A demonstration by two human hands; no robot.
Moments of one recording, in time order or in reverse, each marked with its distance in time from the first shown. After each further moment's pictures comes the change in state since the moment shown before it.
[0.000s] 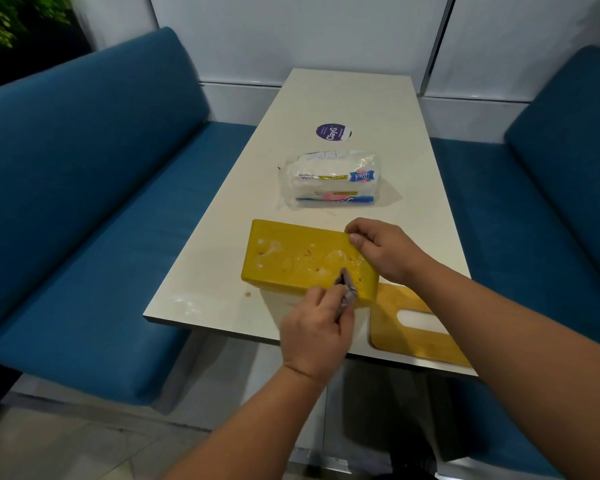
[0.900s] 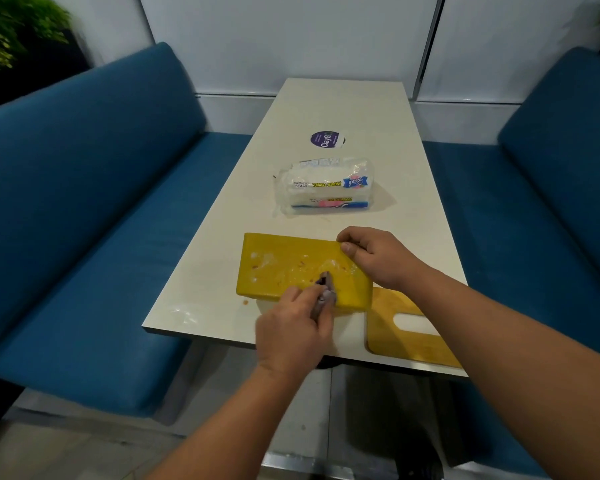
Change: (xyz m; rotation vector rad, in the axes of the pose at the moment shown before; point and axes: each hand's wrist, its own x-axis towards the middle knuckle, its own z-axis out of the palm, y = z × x) left_hand 0.014 -0.008 -0.026 0.089 -0.093 -0.075; right_hand -0.003 -0.002 -0.001 -0.008 -0.022 0.000
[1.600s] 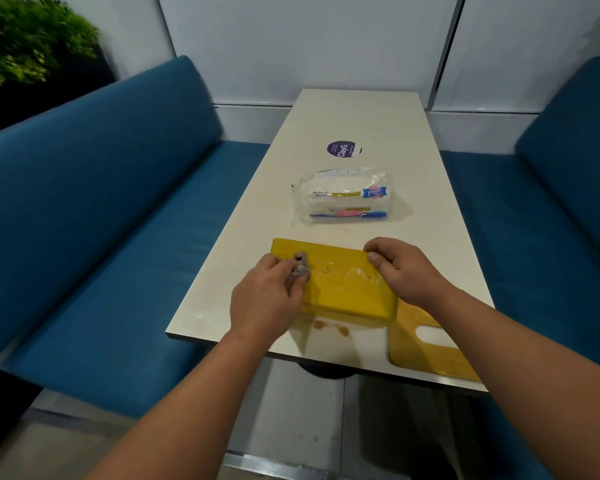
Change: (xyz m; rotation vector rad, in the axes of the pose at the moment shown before) left_hand 0.054 -0.055 -0.042 0.054 -0.112 -0.100; right_hand -0.005 0.001 0.008 0.031 0.092 -0.003
